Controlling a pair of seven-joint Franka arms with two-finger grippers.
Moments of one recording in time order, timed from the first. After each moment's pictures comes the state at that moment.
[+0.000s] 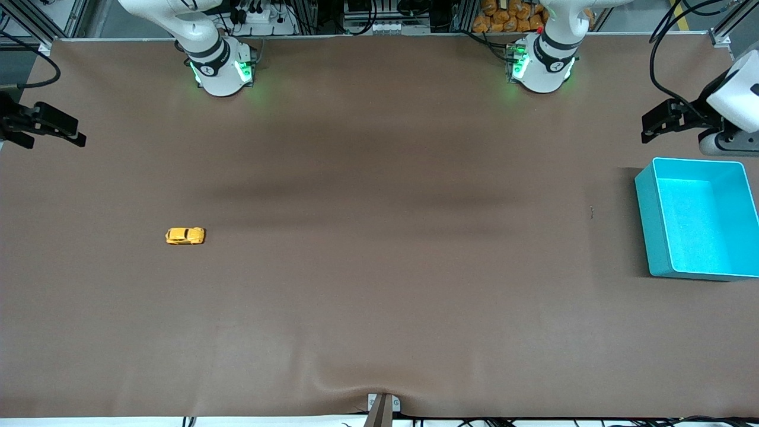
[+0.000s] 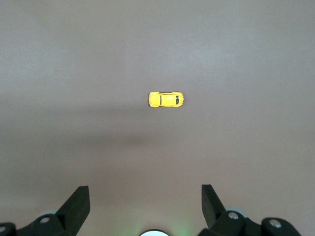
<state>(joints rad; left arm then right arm) 0.05 -0.02 -0.13 -1.53 0.04 1.41 0.00 0.16 -0.03 -0.22 -1.57 0.04 1.46 -0.07</state>
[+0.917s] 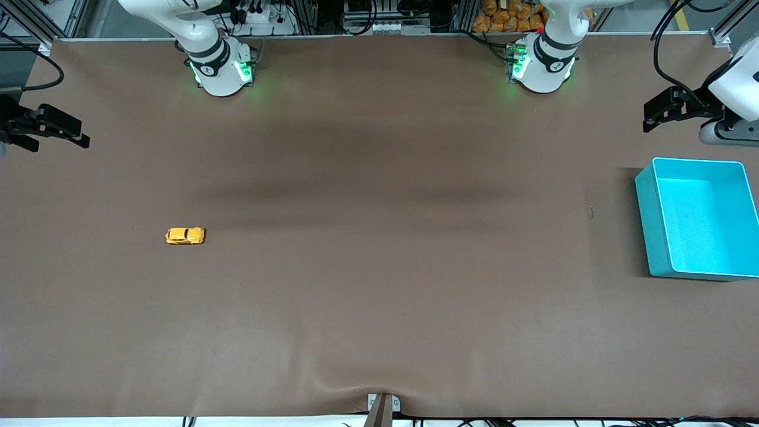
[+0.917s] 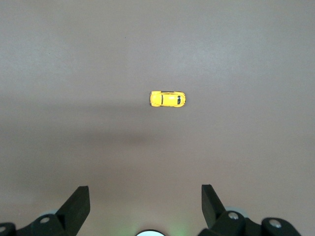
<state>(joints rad) 0.04 -0.02 -0.13 -1.51 0.04 1.38 0.03 0.17 -0.03 -0.25 -1.58 0.04 1.46 -0.11</state>
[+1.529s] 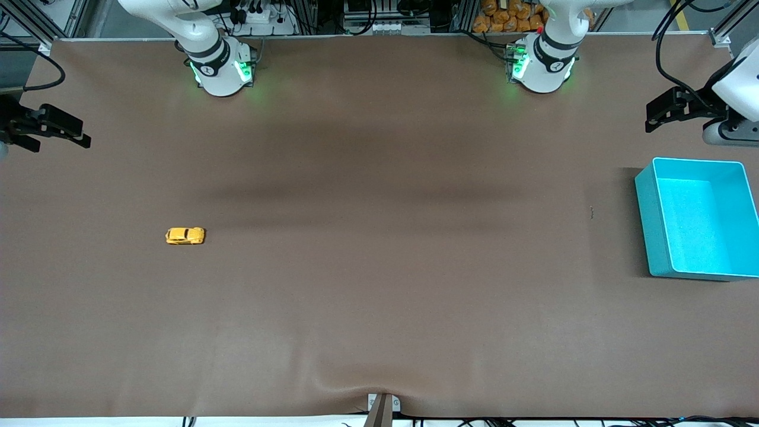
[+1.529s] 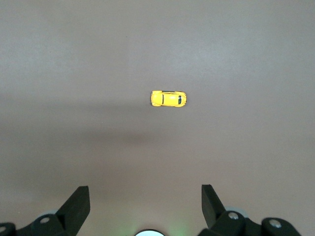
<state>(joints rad) 0.04 -0.02 -0.12 -1.51 0.04 1.38 0.03 0.18 -0.03 -0.24 -1.59 0.04 1.46 -0.13</state>
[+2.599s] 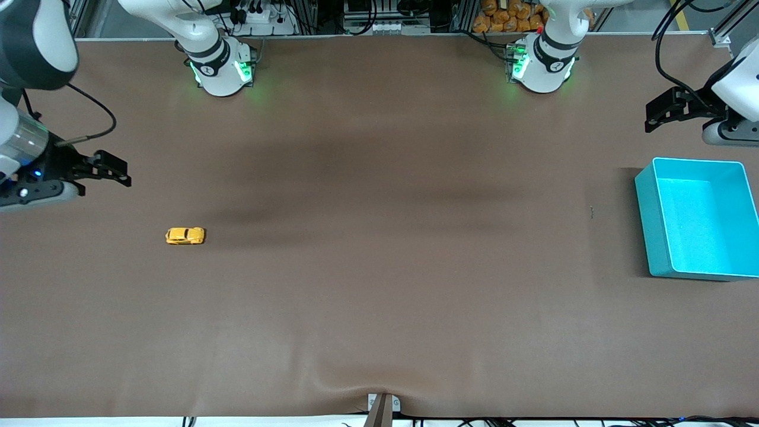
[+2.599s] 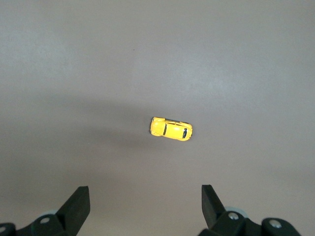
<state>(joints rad) 0.04 -0.02 -0.12 -1.51 0.04 1.38 0.03 0.18 0.00 -0.22 -1.84 0.04 1.82 -0.28</state>
